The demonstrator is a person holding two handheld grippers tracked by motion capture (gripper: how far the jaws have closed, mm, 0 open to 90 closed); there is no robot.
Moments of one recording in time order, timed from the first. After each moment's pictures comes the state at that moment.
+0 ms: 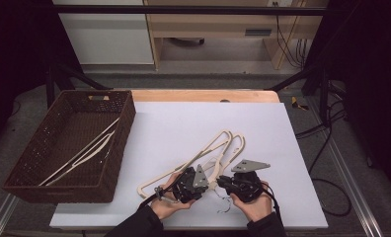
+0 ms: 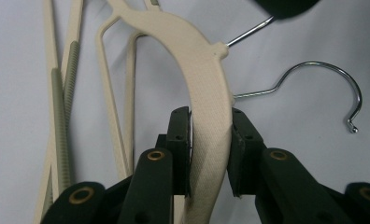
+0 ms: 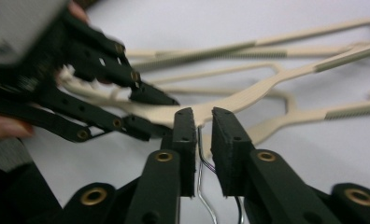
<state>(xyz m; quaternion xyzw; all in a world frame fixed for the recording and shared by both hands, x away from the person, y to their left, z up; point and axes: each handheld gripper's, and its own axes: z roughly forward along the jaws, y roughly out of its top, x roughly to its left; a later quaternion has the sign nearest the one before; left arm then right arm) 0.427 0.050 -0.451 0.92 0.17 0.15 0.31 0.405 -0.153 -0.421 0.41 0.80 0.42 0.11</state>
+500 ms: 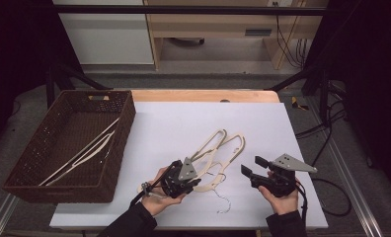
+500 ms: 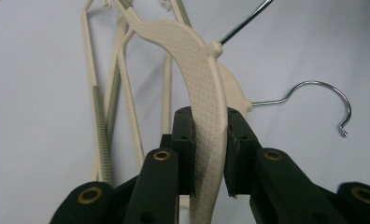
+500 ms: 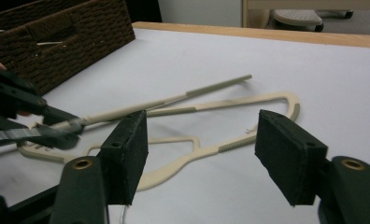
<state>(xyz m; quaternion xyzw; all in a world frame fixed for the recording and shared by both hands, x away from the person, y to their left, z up) 0.432 0.081 -0.424 0.90 0.20 0.15 0.36 0.406 -0.229 -0.412 0.44 0.70 0.52 0.20</state>
